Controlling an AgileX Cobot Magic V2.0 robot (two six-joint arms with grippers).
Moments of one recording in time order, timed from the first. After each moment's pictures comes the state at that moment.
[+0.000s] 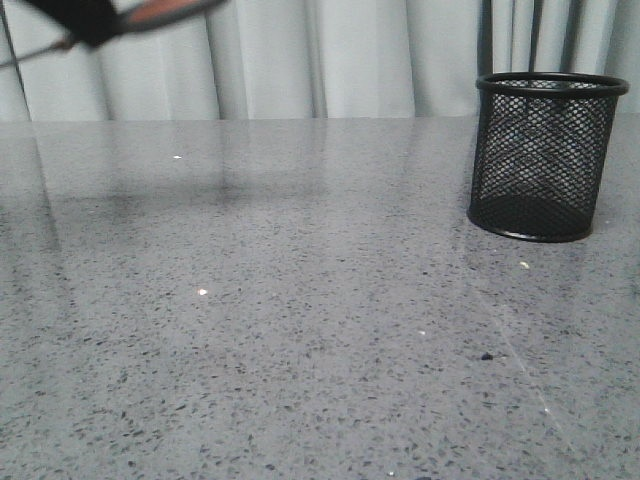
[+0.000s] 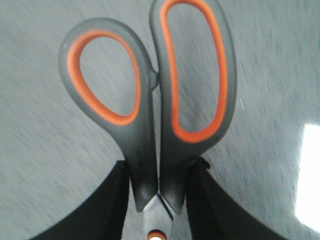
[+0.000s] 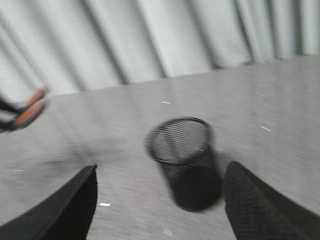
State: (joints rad) left arm -0.27 1.54 -1.51 -0.40 1.06 1.28; right arm 0.01 0.28 -0.57 0.62 0.56 -0.32
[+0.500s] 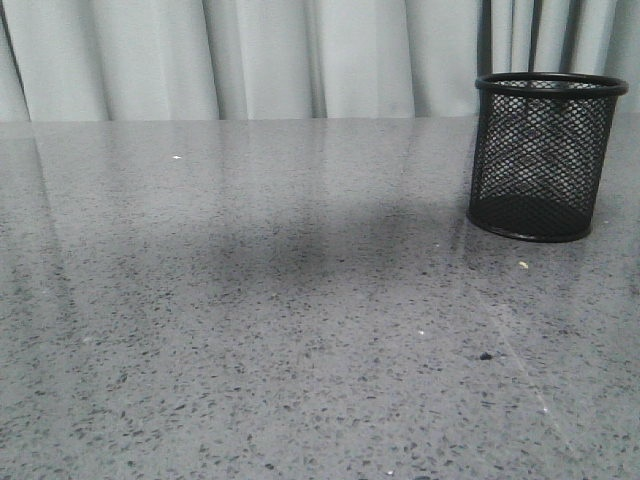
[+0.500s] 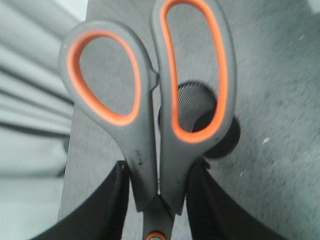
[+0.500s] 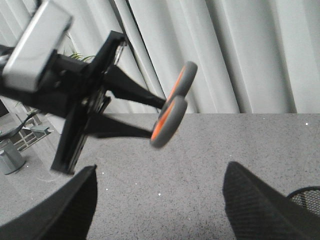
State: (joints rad) left arm -0.72 1.48 -1.66 -0.44 0.91 1.28; right arm 0.01 0.51 -0.76 1.20 0.70 -0.77
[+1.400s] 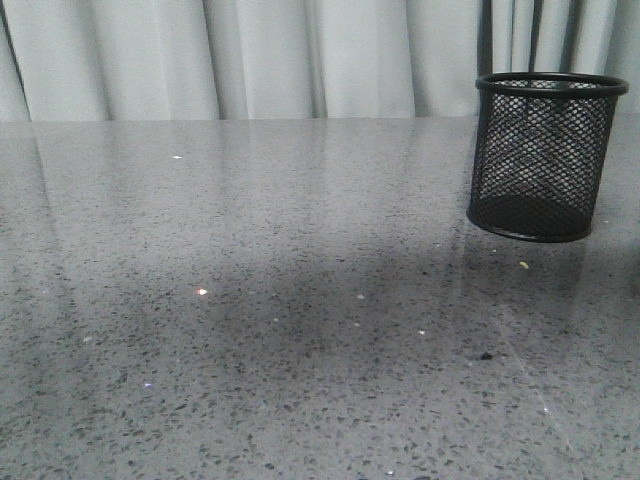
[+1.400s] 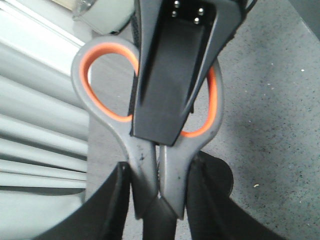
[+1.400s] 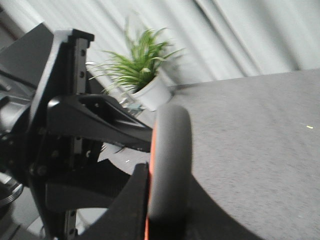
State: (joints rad) left arm -0.90 1.35 -1.65 -0.37 0.86 1.24; right arm 0.02 0.87 -0.92 1.48 0.95 -0.83
